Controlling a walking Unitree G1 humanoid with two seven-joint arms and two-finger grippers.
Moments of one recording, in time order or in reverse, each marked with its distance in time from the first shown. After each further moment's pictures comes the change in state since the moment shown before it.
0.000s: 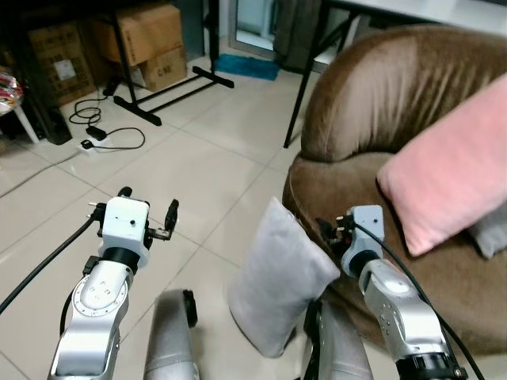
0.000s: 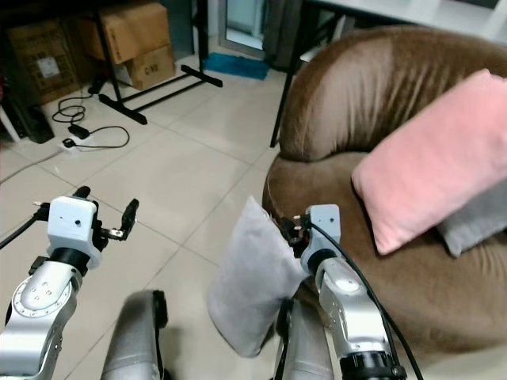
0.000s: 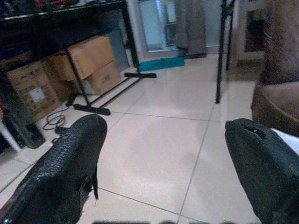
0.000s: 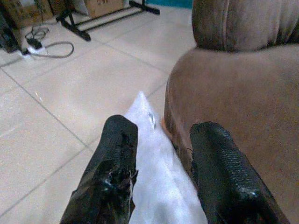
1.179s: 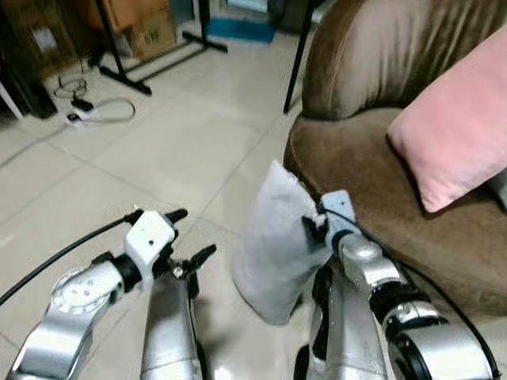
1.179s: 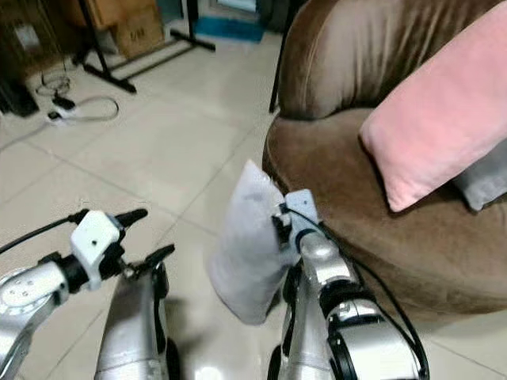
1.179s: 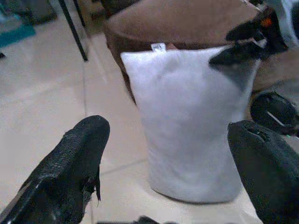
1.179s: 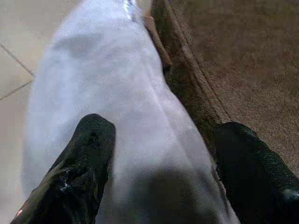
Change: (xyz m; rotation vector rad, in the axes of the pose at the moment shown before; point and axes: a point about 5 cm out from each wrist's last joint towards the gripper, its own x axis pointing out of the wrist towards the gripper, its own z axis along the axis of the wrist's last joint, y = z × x) left arm -0.019 -0.012 0.006 0.095 0.074 -0.654; right arm 0.063 -0.007 -0.003 -0.213 0.136 -0.103
